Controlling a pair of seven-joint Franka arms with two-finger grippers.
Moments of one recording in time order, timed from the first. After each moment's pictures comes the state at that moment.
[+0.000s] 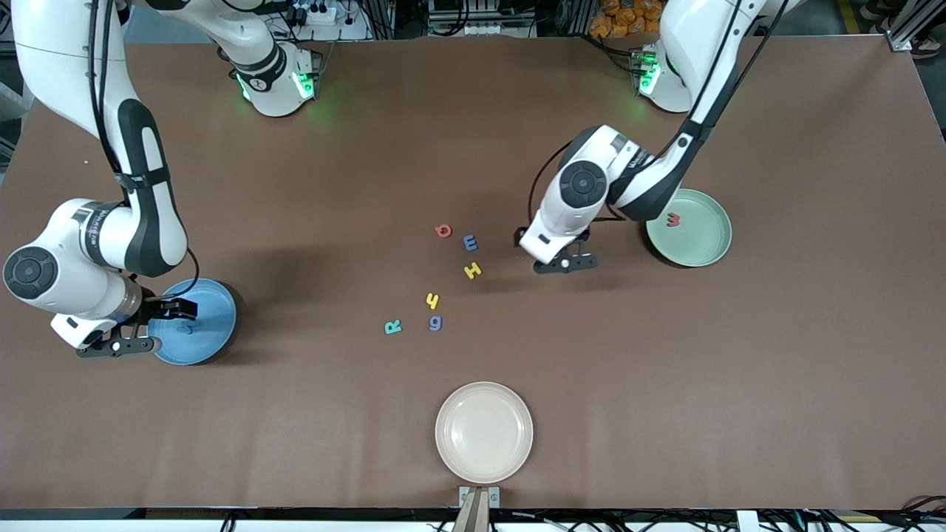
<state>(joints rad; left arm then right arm) -0.44 0.50 -0.25 -1.85 0.02 2.29 -0.79 0.22 0.53 -0.39 -1.79 0.12 2.26 -0.31</state>
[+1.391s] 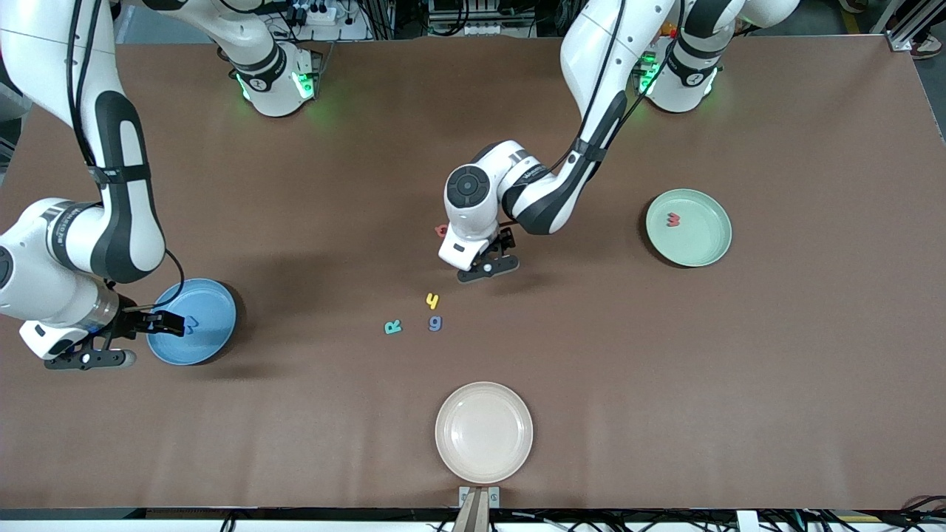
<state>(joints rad) -0.84 0.81 -0.01 -1.45 -0.01 2.21 -1.12 0.21 0.53 -0.39 -1.68 0.21 2.21 -0.31</state>
